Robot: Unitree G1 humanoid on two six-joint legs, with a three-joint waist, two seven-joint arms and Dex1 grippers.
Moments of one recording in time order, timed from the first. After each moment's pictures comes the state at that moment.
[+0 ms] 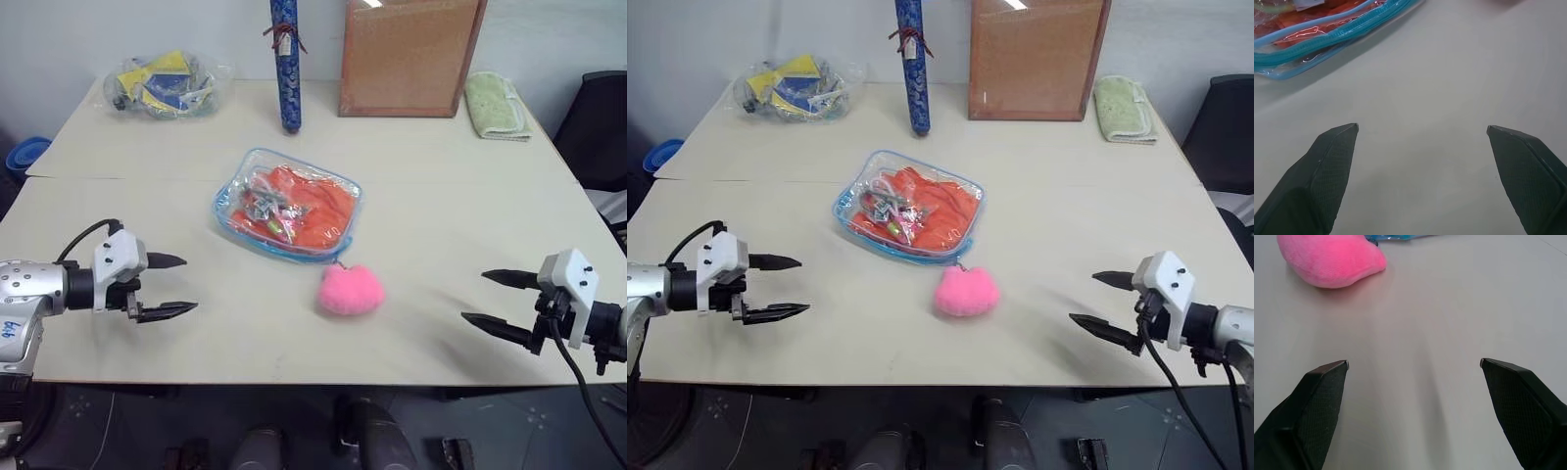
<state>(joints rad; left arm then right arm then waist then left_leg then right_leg) -0.22 0.99 0.19 0.09 -0.34 0.20 -1.22 0.12 -0.95 -0.41 -0.29 0.52 0.43 1.07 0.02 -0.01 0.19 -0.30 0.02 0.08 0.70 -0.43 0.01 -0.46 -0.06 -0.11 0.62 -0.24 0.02</state>
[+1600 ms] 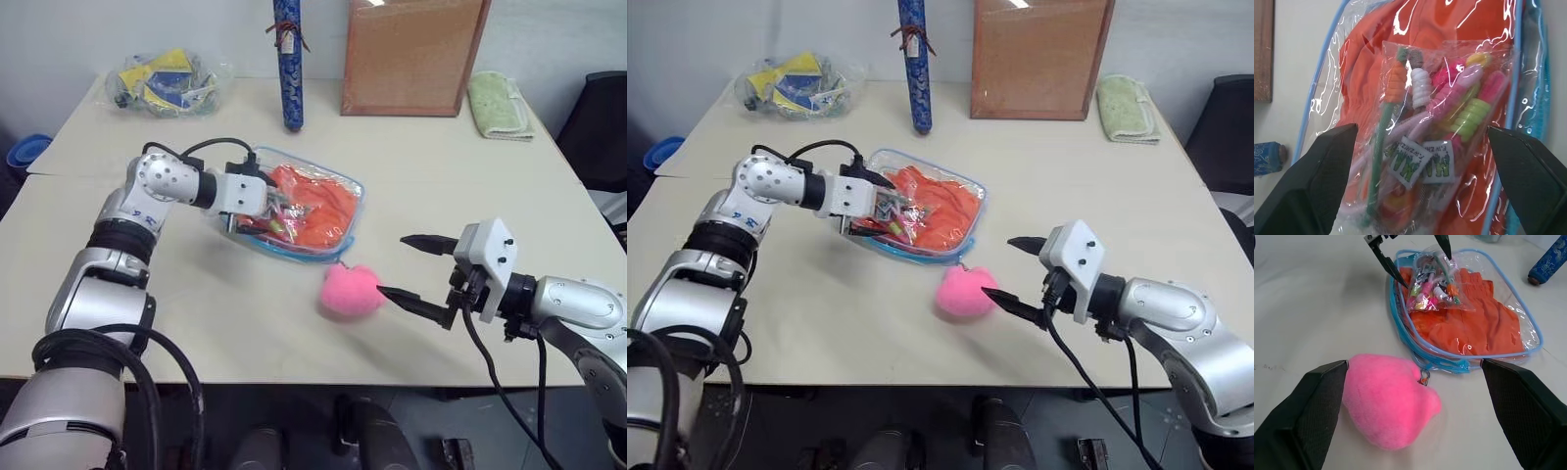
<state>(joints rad) -1.22 0.59 -0.34 1.10 0.31 -0.67 -0.97 -0.17 -0.81 -0.15 -0.68 0.63 0.68 0.71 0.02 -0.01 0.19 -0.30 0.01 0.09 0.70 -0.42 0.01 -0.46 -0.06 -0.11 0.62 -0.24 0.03</state>
